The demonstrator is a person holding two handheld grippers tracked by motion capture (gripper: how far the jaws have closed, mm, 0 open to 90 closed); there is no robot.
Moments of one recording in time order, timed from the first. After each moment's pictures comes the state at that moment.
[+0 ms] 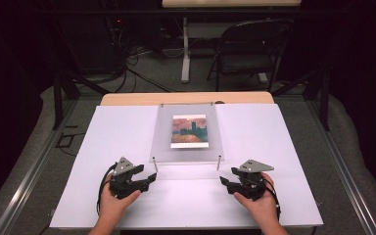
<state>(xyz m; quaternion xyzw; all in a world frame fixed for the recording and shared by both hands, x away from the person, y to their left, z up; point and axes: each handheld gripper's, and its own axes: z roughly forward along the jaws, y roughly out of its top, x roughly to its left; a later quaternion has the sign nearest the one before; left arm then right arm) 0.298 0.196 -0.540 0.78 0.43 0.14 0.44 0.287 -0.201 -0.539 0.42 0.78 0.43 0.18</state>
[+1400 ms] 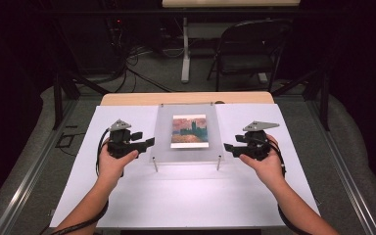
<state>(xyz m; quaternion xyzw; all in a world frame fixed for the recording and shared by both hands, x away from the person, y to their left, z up) 0.393 0.198 -0.474 0.76 0.45 0.12 0.46 0.377 -0.216 -0.477 0.42 0.78 0.43 0.16</state>
